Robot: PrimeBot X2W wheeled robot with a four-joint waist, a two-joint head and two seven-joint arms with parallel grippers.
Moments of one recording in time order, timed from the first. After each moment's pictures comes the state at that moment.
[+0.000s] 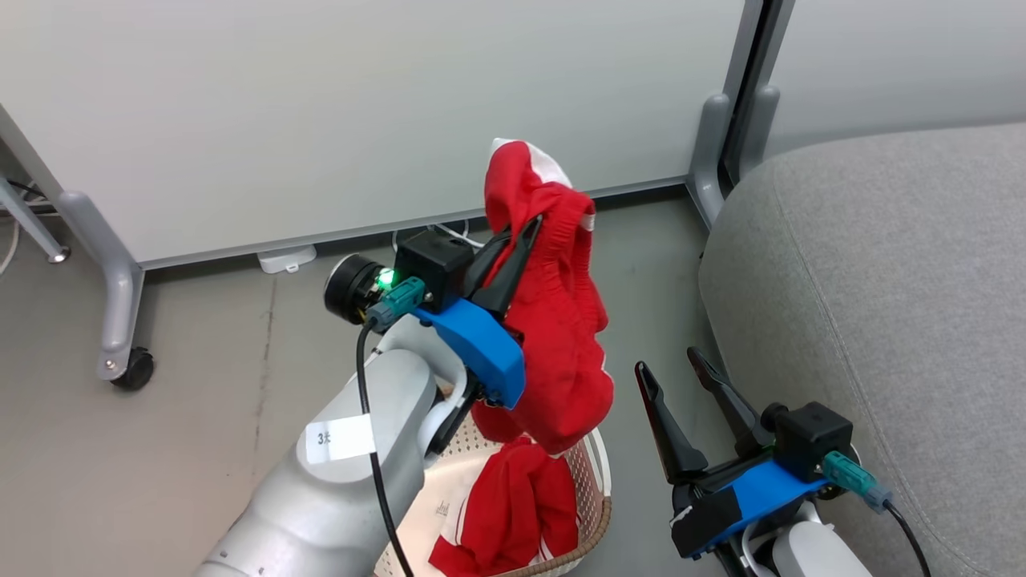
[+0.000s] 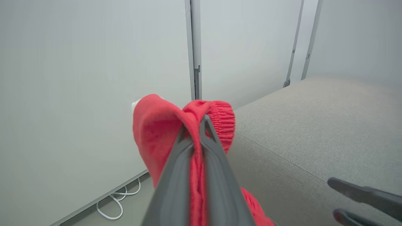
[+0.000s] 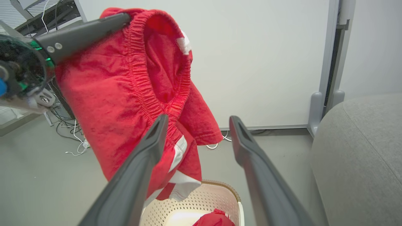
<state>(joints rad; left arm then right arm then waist) -0.74 0.05 -0.74 0.75 -0.53 -0.13 -0.26 -0.22 -0.05 0.28 0.35 0.29 0.13 -0.26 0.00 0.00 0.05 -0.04</state>
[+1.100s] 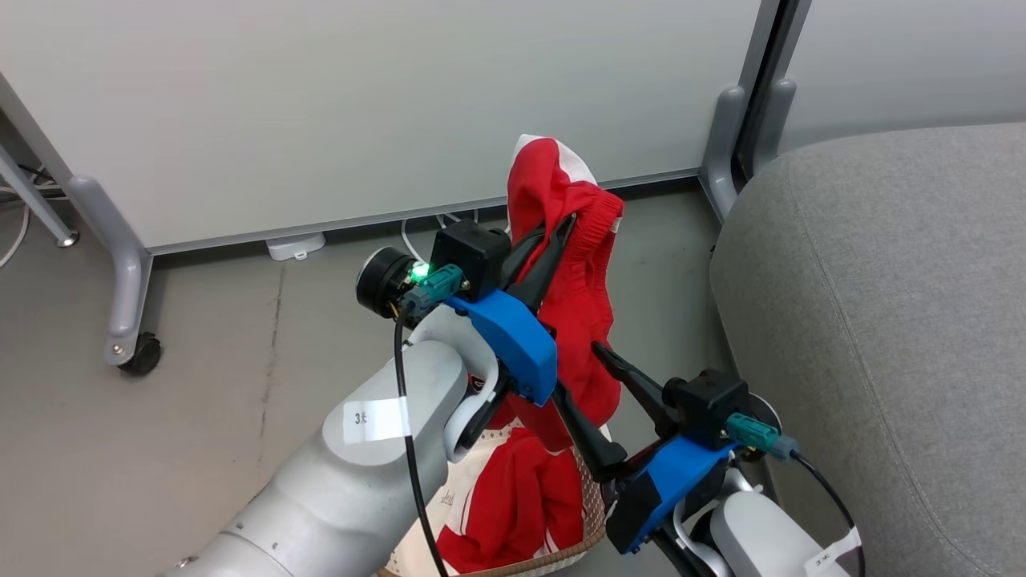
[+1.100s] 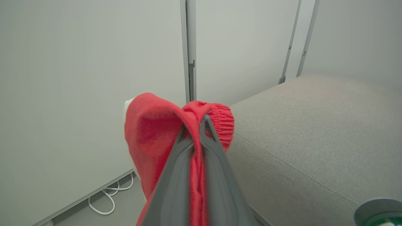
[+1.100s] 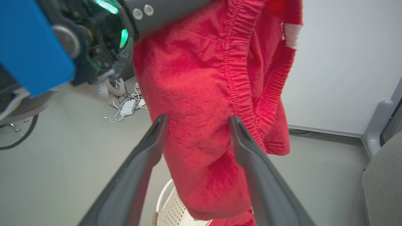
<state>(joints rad) -0.83 0.05 -0.95 0.76 -0.74 -0.05 -0.26 -0.33 -0.05 0.48 0.37 0.32 0.13 -0.14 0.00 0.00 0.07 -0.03</state>
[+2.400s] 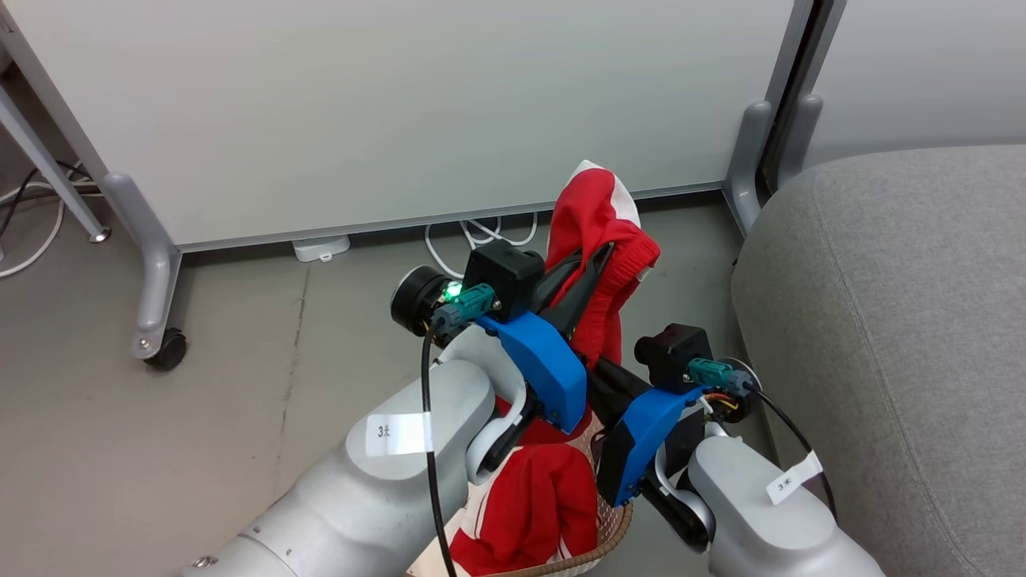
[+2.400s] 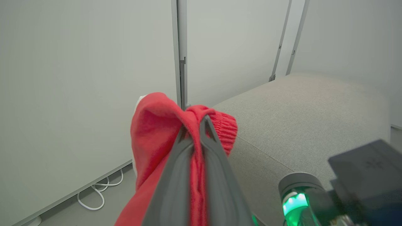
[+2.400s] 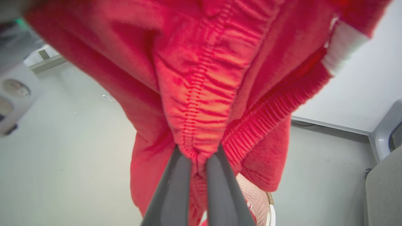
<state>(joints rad) -0.83 0.05 -1.07 0.72 -0.85 -0.04 -0.26 -0.60 -0.05 0.65 0.77 0.47 0.13 -0.20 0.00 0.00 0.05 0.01</state>
